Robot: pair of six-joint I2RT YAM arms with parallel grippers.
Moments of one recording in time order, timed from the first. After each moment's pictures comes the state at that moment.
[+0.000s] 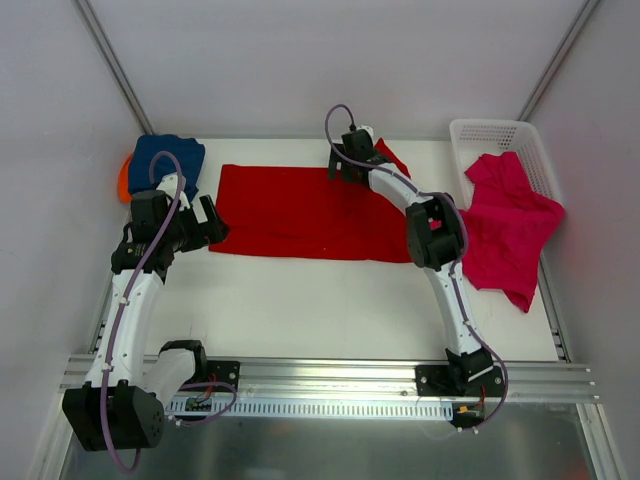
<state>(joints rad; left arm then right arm) 0.06 0.95 0.88 -0.61 0.23 -0.26 0.47 2.48 2.12 -0.37 0.21 0.42</state>
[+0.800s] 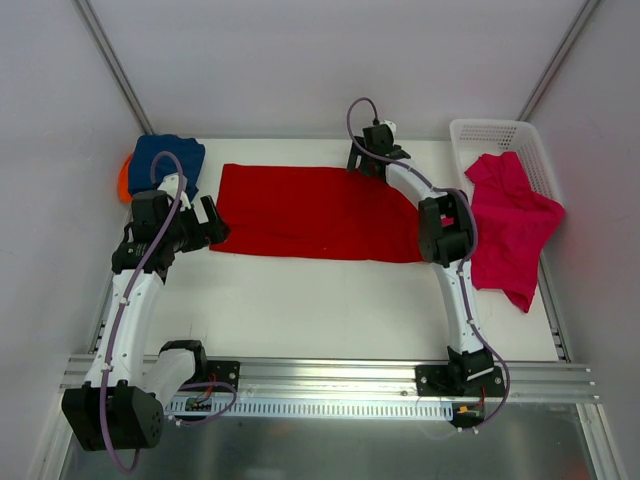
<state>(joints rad) 0.06 0.95 0.88 -0.61 0.23 -0.26 0.37 2.47 2.08 -0.36 0.24 0.42</state>
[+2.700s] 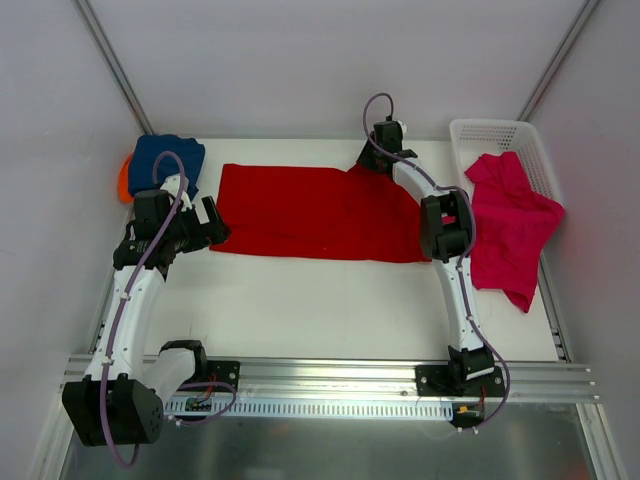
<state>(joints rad) 0.06 0.98 0.88 -0.62 0.23 -0.26 0.31 2.57 2.19 -0.28 0.07 0.63</state>
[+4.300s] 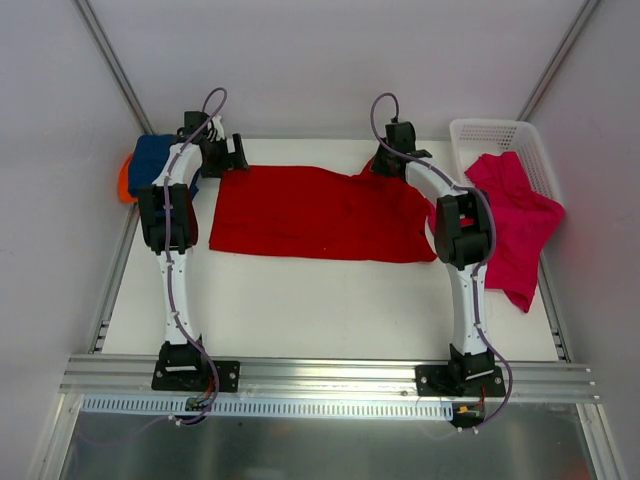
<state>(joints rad) 0.06 2.45 2.12 -0.61 0.33 -0.14 0.29 2.33 1.92 -0.30 0.01 0.51</state>
